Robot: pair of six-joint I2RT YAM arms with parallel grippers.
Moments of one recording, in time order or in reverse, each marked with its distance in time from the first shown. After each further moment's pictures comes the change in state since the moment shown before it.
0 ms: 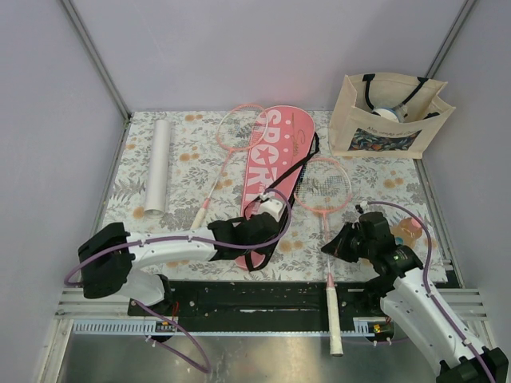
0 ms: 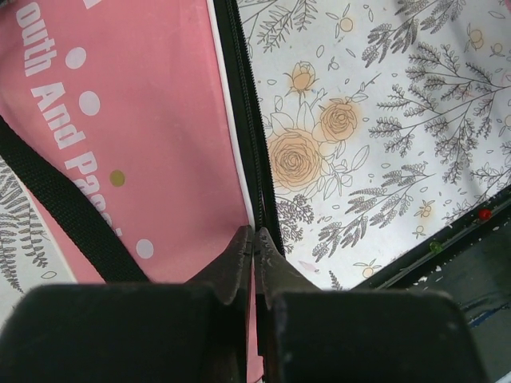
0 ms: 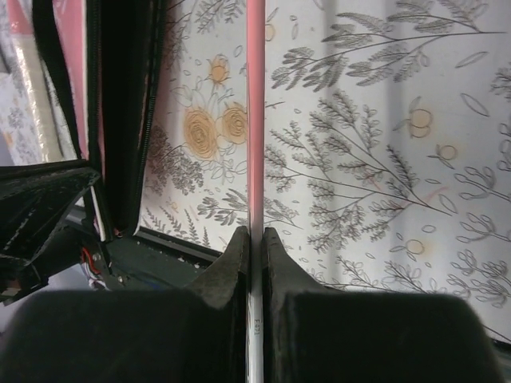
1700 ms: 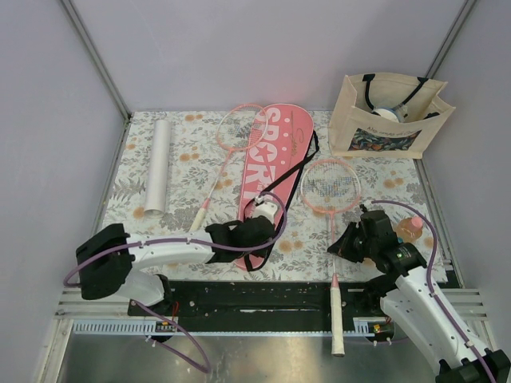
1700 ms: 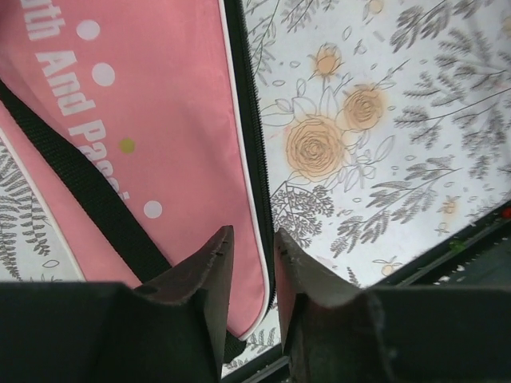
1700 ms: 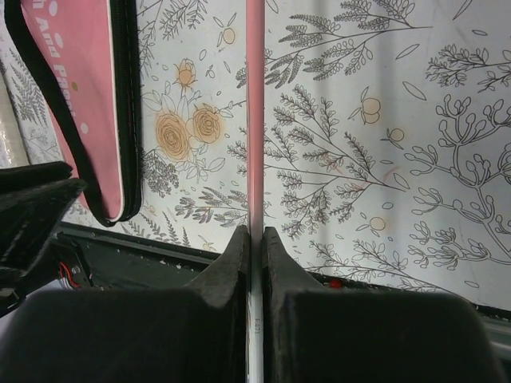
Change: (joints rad) left arm 0.008 -0.056 -0.079 0.040 -0.003 -0.023; right arm -0.005 0.012 0.061 -0.107 0.064 -0.021
